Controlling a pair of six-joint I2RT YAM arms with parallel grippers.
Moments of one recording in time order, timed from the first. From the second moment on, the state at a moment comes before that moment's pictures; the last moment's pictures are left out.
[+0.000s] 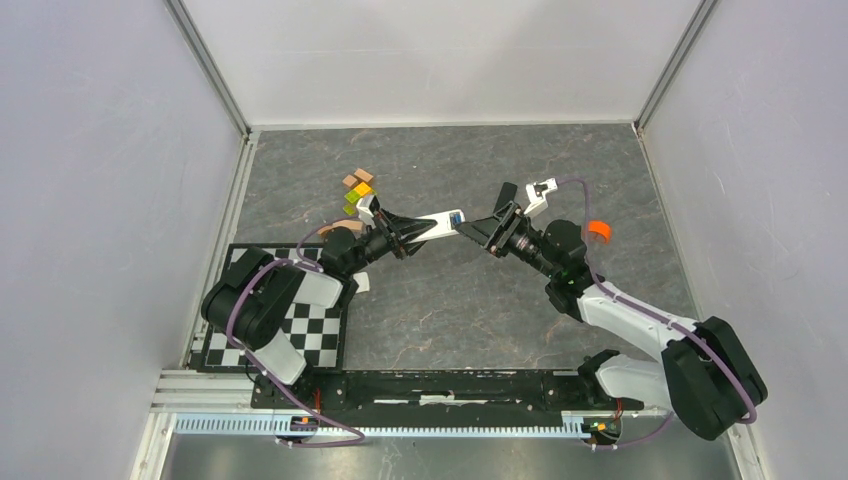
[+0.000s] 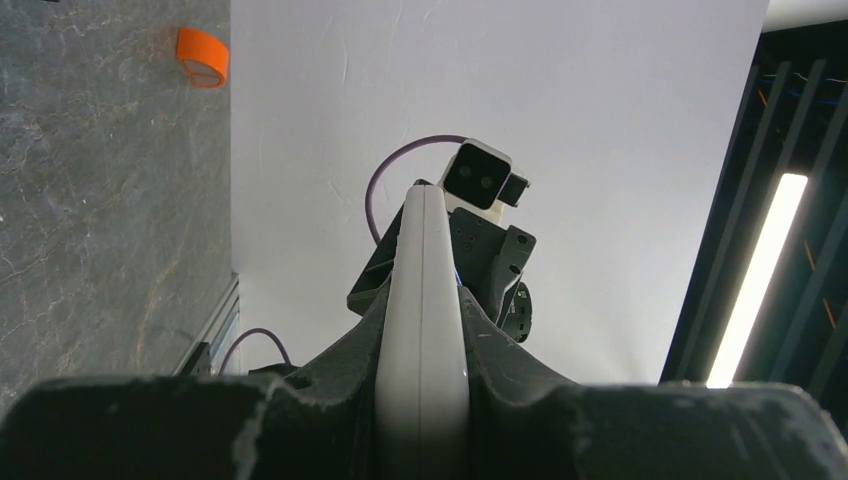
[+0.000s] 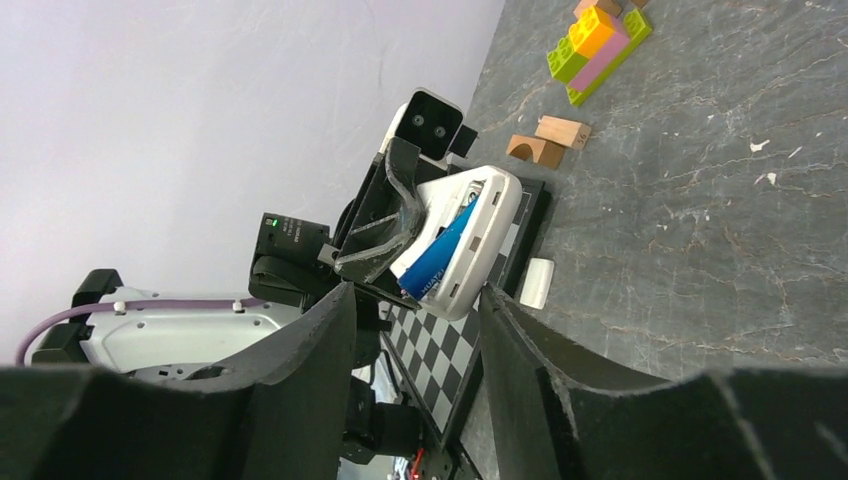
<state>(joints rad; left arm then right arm) -0.49 1.65 0.45 1.32 0.50 -1.81 0.54 1.17 0.48 0.68 -0.33 1.08</state>
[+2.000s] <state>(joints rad) -0.50 1.38 0.52 0.96 0.59 -1.43 0.46 1.25 0.47 0.86 -0.53 1.09</state>
